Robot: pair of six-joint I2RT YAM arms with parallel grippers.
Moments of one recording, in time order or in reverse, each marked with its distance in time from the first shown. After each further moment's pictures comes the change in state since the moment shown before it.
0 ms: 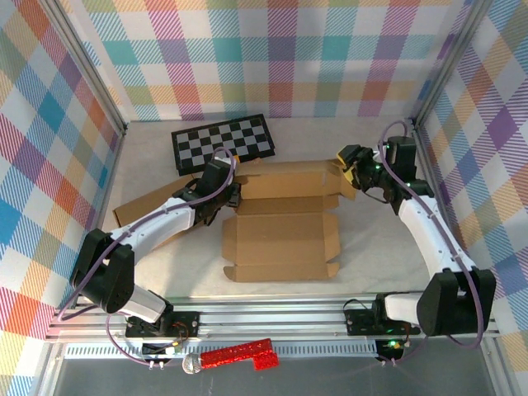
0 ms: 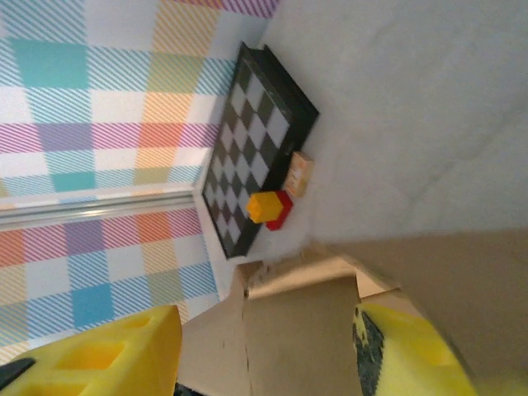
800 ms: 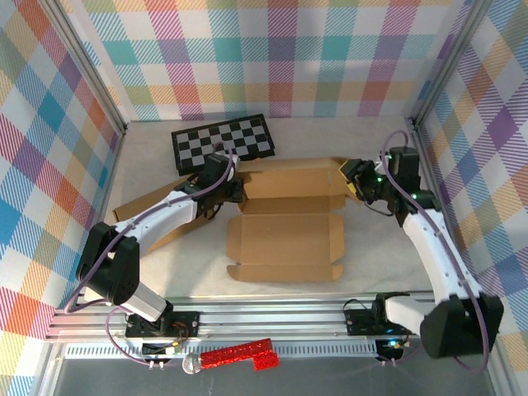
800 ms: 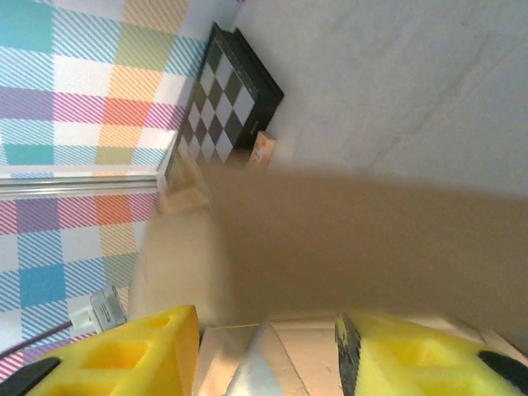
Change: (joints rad) left arm 0.045 0.056 0.075 -0.024 0.106 -0.080; right arm 0.003 -0.203 -0.080 -0.151 0.077 -0.126
